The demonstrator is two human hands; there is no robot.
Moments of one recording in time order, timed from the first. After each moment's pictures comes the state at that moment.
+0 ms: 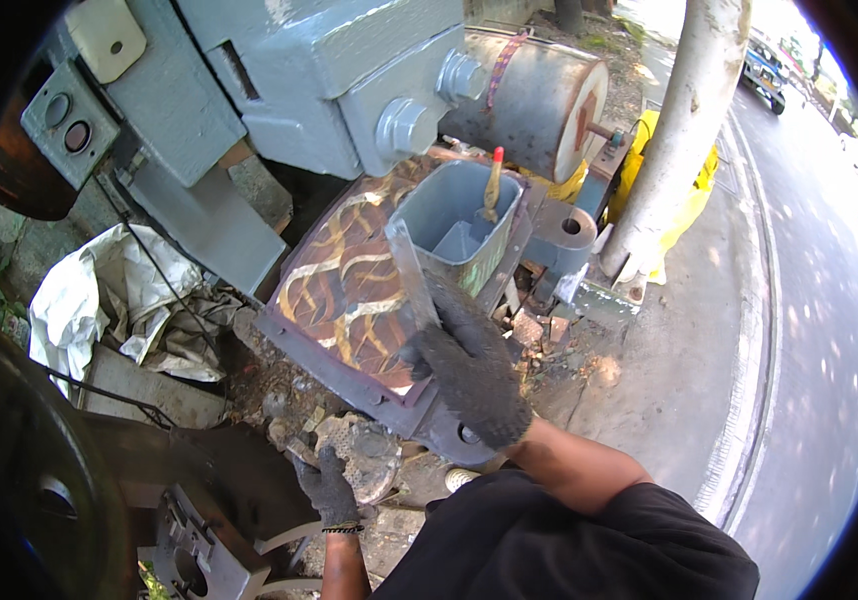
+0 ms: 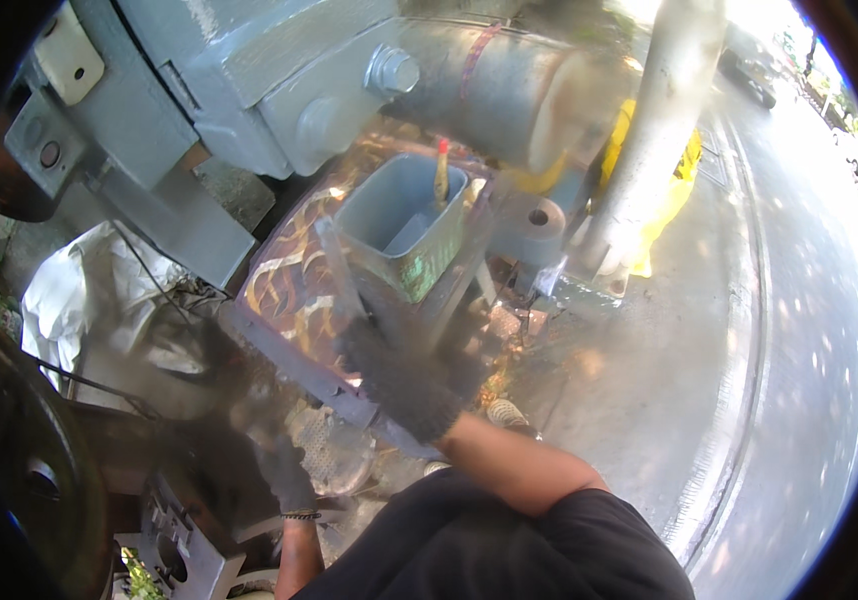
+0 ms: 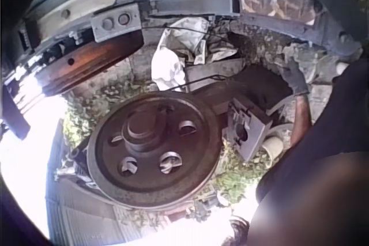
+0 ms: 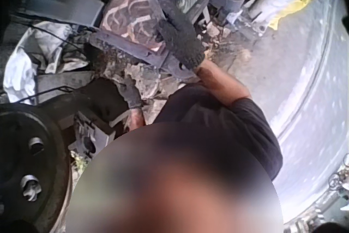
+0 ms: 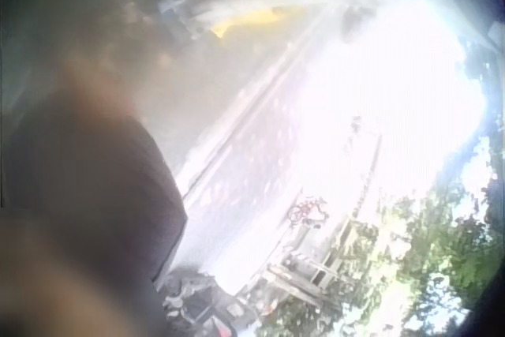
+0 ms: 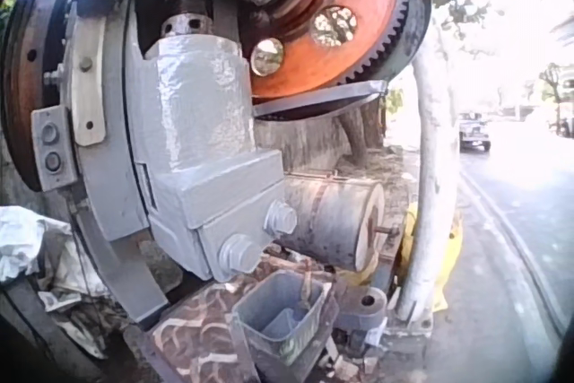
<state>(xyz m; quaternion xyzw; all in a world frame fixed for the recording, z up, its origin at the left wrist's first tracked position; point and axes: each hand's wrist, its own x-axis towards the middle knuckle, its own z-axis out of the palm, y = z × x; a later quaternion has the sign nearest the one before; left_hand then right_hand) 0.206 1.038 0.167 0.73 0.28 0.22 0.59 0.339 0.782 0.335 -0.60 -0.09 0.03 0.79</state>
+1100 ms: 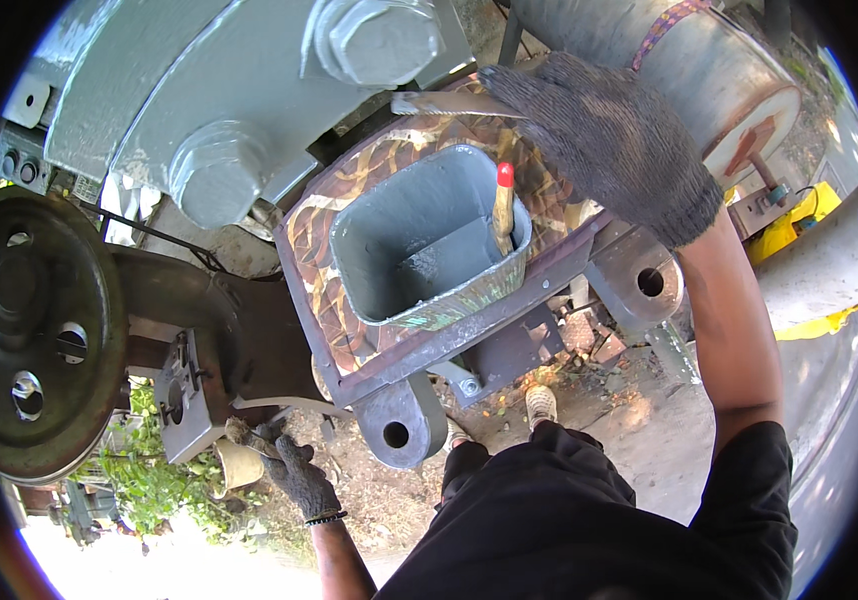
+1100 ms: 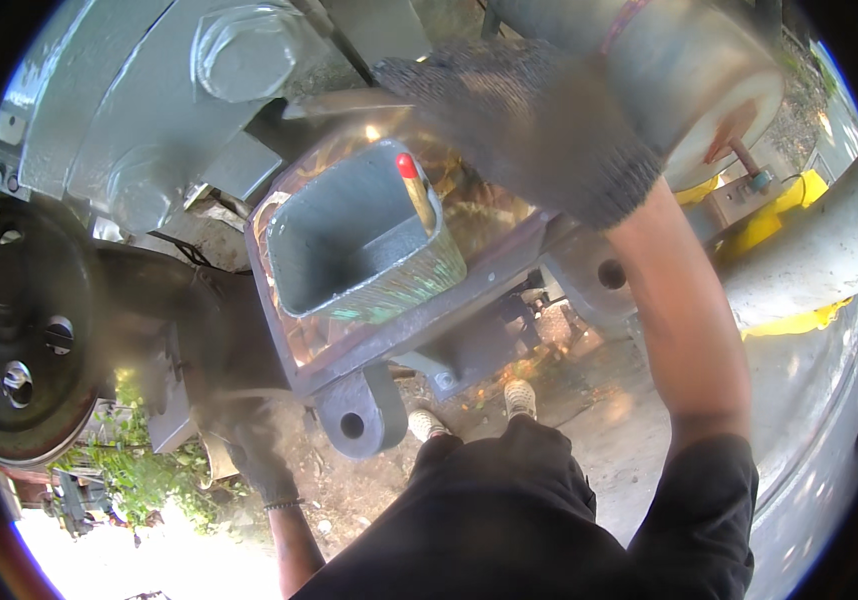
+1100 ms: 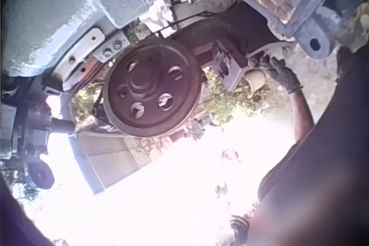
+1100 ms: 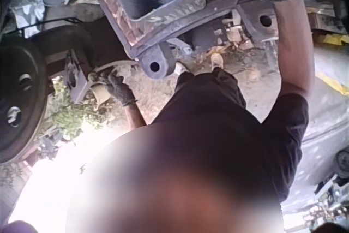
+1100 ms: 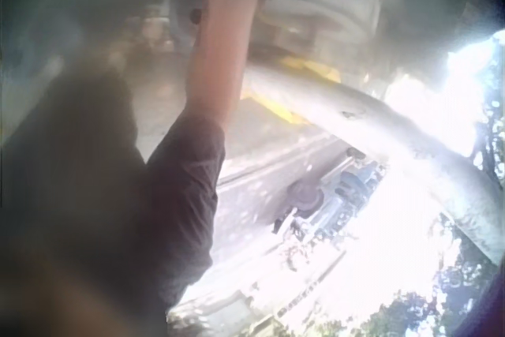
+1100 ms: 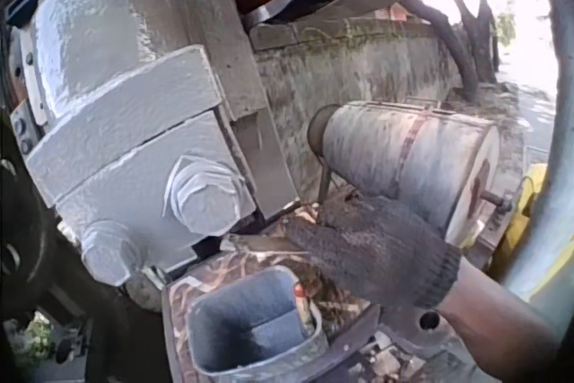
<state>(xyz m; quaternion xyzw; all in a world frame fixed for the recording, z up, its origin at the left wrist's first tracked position) 0.190 0.864 0.191 0.62 0.52 0.42 0.41 0.676 0.602 0.355 -0.68 -0.59 -0.41 0.16</state>
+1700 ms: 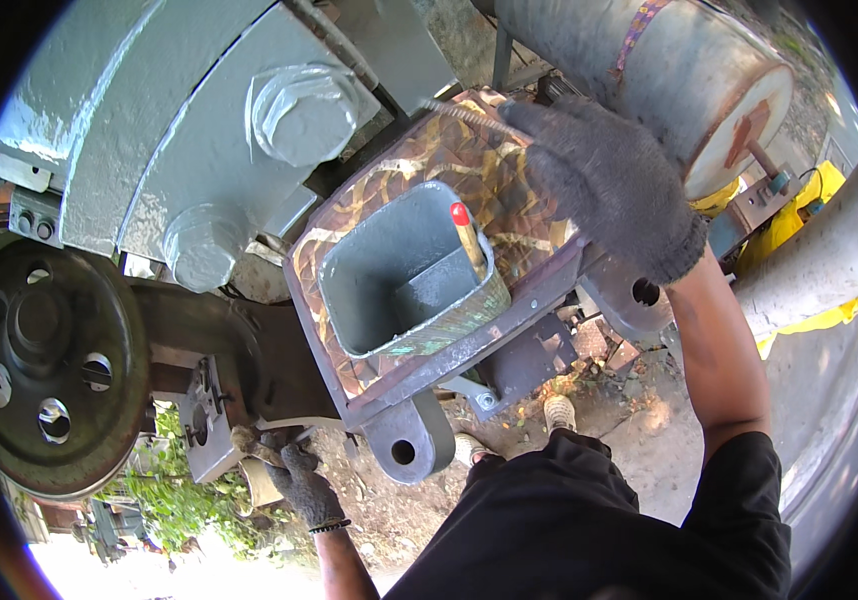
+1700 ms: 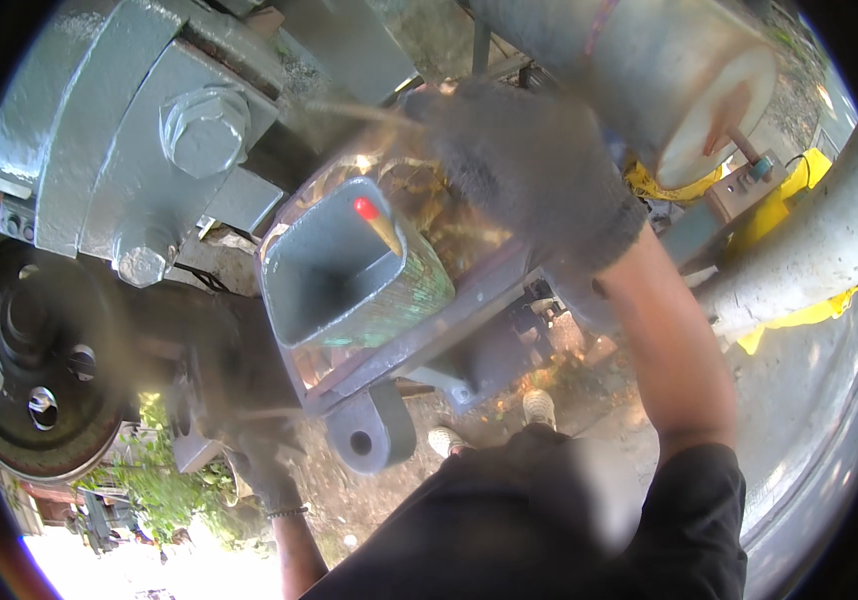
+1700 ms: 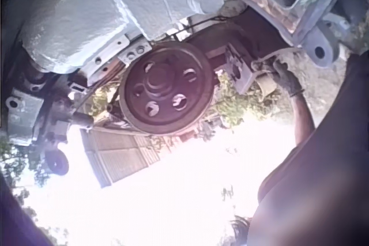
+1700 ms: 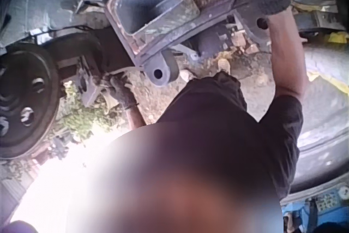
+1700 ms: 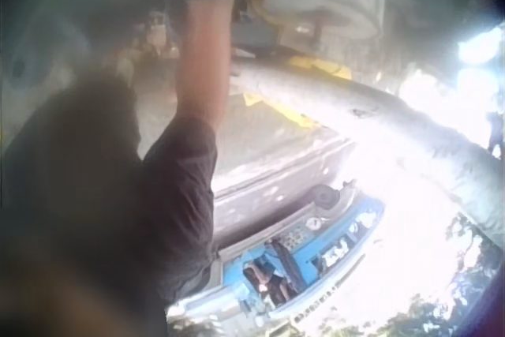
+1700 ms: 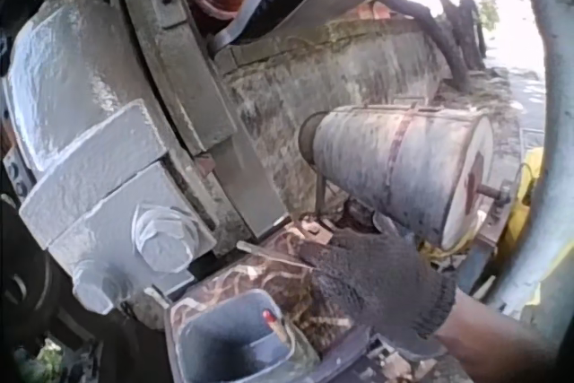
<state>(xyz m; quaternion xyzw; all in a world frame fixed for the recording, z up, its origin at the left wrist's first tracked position) 0.217 0.861 0.221 0.67 0.44 0.42 0.42 0.670 0.578 0.340 -0.74 -0.51 -0.25 0.37</state>
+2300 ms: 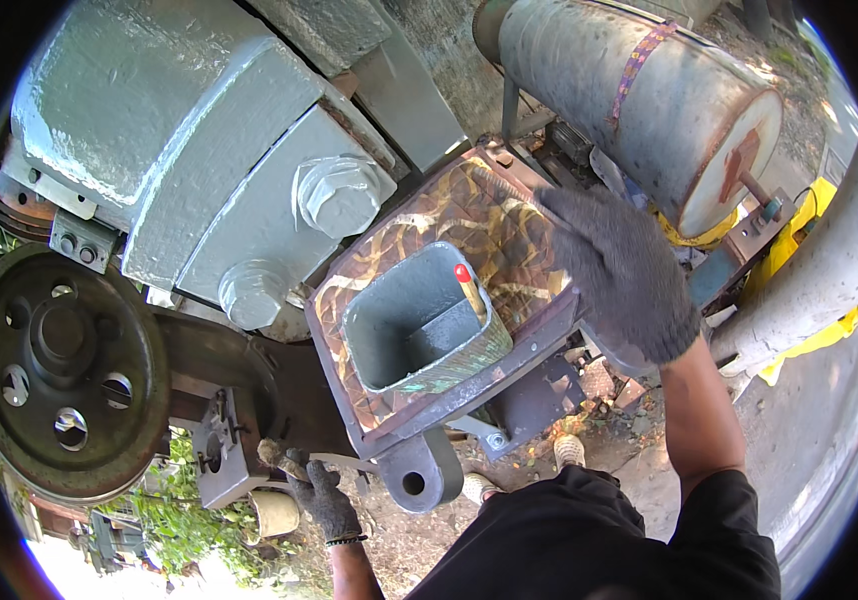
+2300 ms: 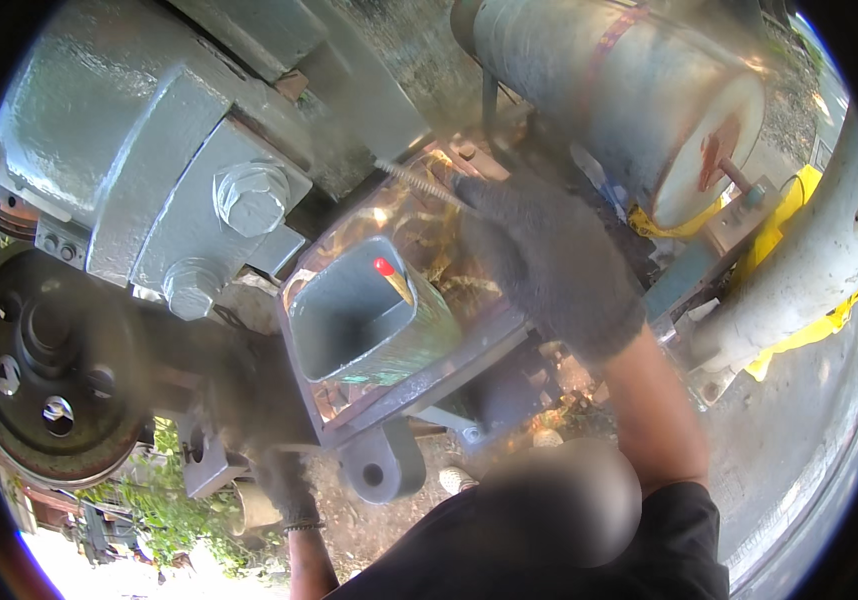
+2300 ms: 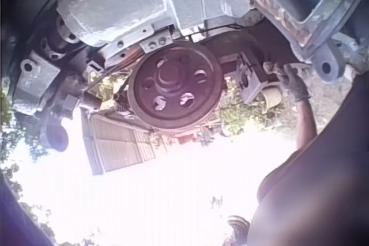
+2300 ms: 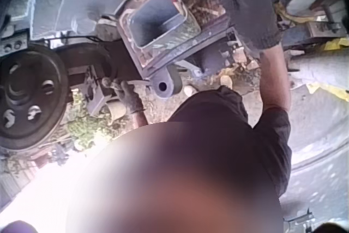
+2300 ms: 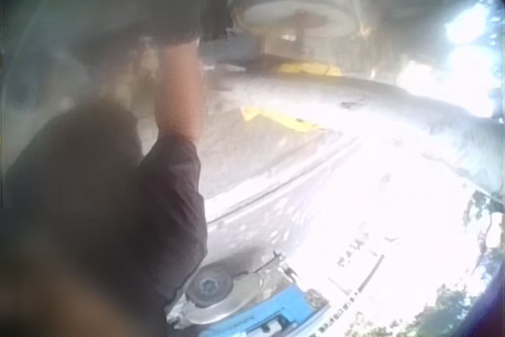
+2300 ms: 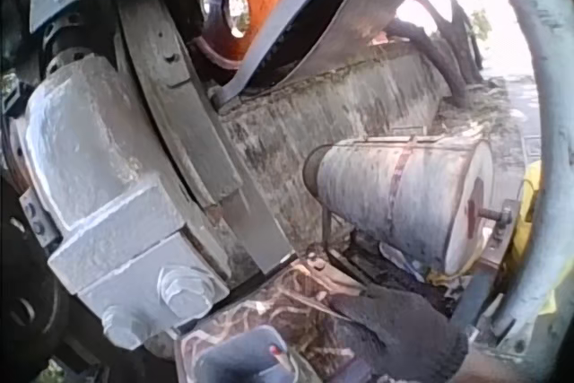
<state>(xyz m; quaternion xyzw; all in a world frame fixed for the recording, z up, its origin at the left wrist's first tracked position) 0.242 0.864 0.215 0.66 0.43 0.44 0.43 0.636 0.550 0.347 -0.72 -0.44 -0.22 0.49</state>
